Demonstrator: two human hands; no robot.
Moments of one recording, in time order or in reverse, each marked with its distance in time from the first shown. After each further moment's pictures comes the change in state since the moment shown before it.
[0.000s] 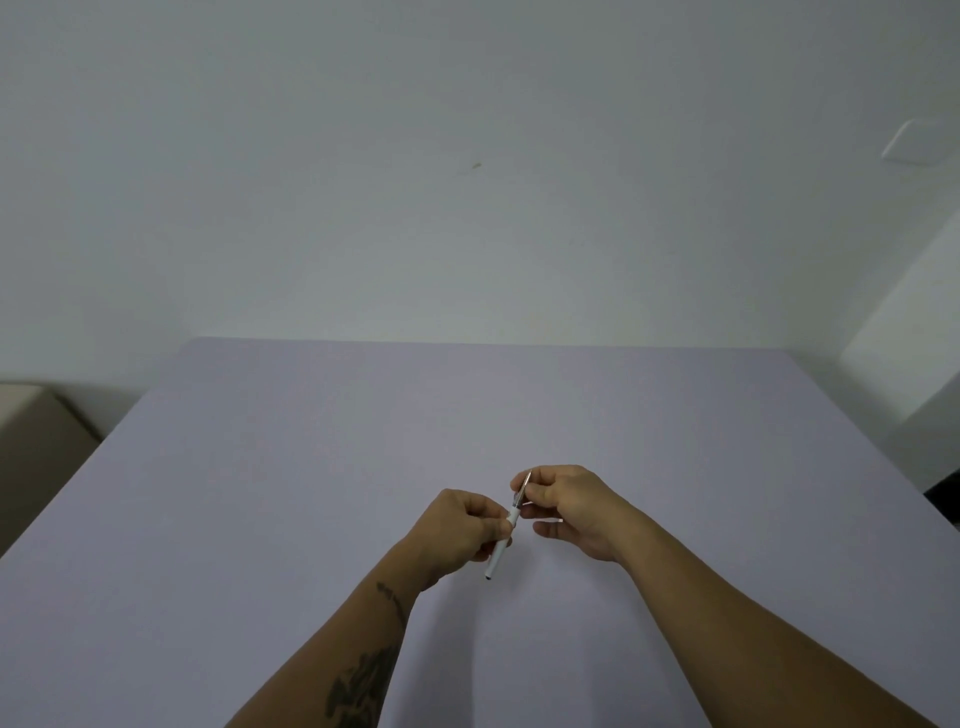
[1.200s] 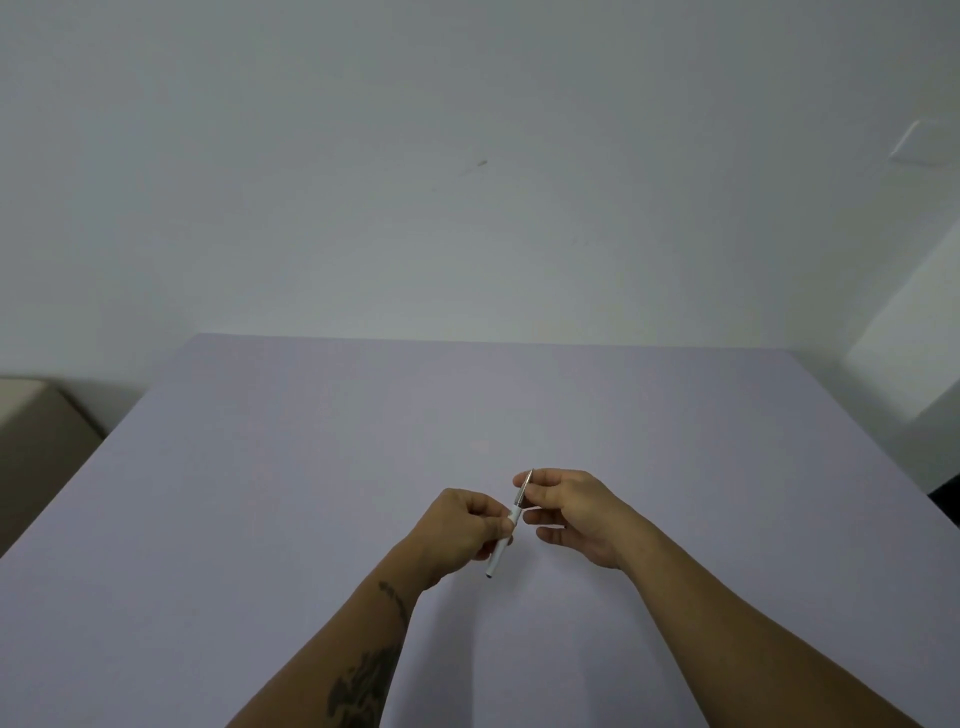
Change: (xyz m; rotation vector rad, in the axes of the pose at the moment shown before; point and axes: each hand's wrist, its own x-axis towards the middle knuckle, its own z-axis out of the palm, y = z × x) left_hand 0.000 0.000 -0.002 0.015 0.014 -0.006; right_hand 0.001 0.007 0.002 0.045 -0.001 0.019
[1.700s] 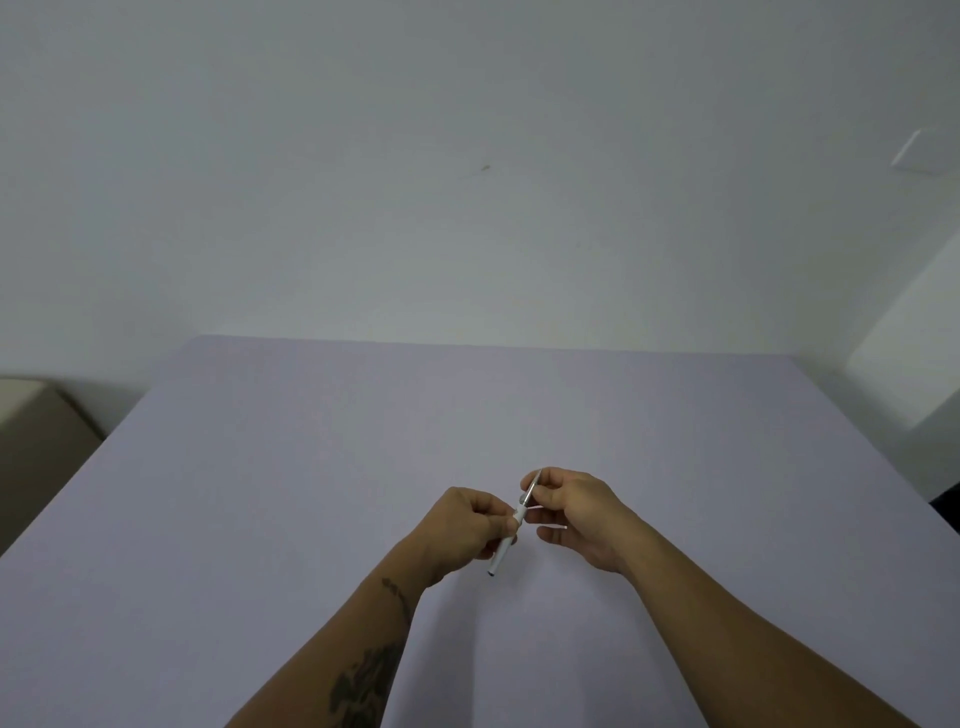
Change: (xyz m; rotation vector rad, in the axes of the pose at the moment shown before) left_hand 0.003 0.007 -0.001 0.011 -0.015 0.008; right_hand 0.003 -0.003 0.001 0.030 0.045 -0.015
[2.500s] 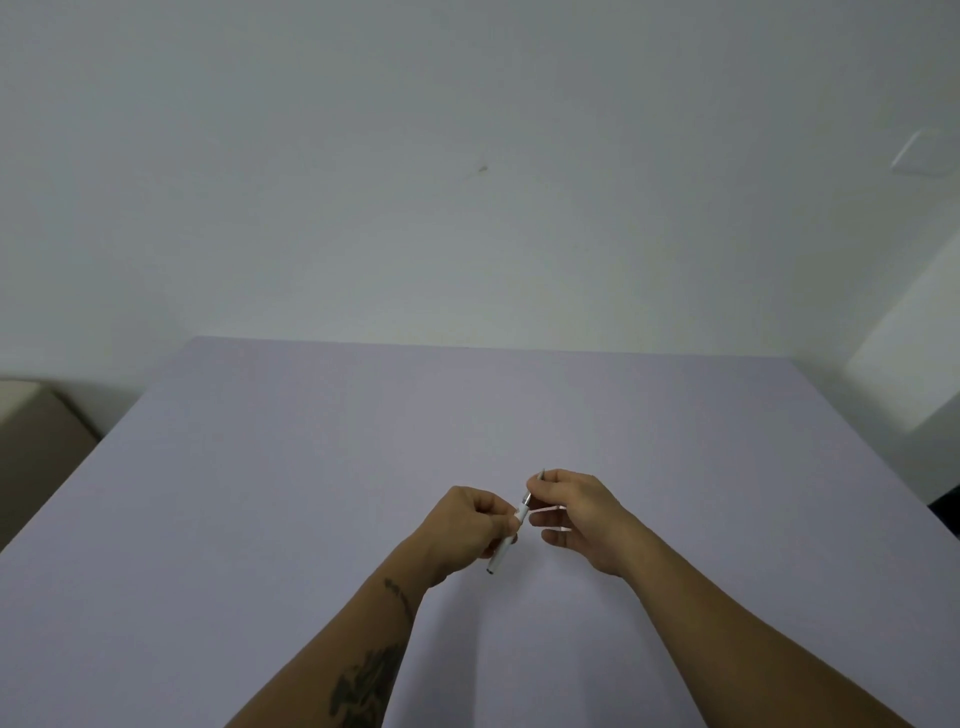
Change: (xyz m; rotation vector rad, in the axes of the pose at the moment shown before) left_hand 0.004 0.007 0.005 0.008 0.011 0.011; right_hand 0.006 0.002 -0.007 0.019 0.034 0.001
